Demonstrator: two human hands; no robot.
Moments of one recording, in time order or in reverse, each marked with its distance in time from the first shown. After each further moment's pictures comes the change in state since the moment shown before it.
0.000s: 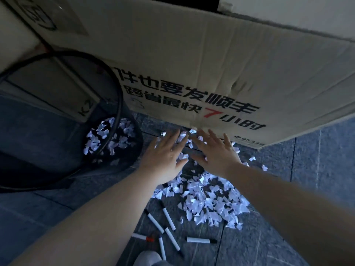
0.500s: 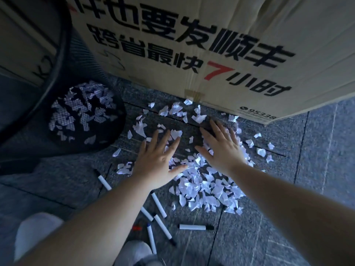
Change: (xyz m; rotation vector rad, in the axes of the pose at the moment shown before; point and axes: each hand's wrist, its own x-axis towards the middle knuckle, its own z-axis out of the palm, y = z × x) left_hand 0.002 0.003 0.117 -0.083 -0.069 -0.050; right_hand -0.016 0.029 0.096 0.072 0.057 0.142
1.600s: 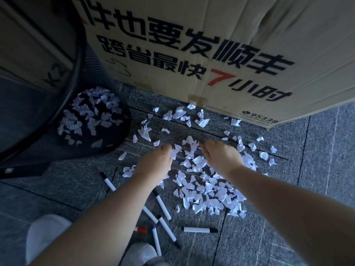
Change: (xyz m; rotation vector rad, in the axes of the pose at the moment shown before) left_hand -0.004 0.003 -0.028 -0.011 0.078 -0.077; right_hand 0.002 -0.020 -0.003 0.102 0.128 -0.053
